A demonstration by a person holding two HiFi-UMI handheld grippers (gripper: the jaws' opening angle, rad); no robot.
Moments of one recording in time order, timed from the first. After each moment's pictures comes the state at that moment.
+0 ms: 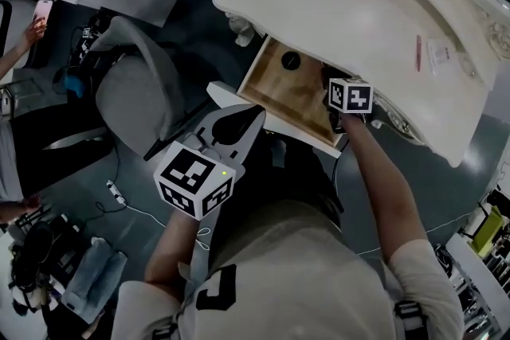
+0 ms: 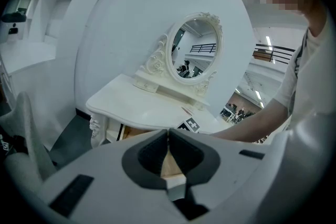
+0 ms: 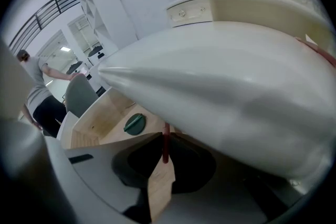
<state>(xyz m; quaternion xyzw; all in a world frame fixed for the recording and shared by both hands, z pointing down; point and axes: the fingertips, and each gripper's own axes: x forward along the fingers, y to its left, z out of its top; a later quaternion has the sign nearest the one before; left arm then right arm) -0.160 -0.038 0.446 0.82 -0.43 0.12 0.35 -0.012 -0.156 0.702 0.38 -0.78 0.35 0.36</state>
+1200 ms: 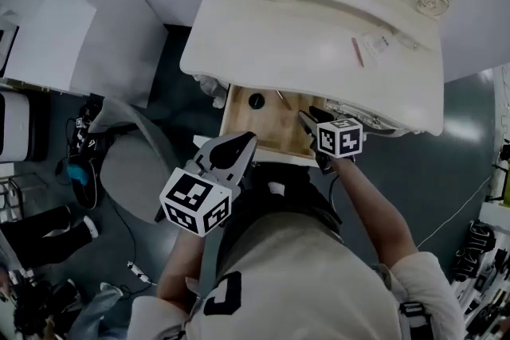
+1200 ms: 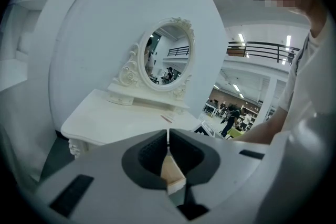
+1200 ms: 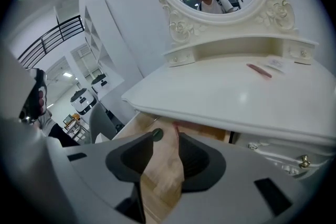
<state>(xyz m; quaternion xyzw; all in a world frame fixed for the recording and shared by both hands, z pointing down) -0.116 -0.030 0.387 0.89 -0.35 0.11 0.27 0.026 -0.099 0.585 0.44 -0.79 0.36 0.23</state>
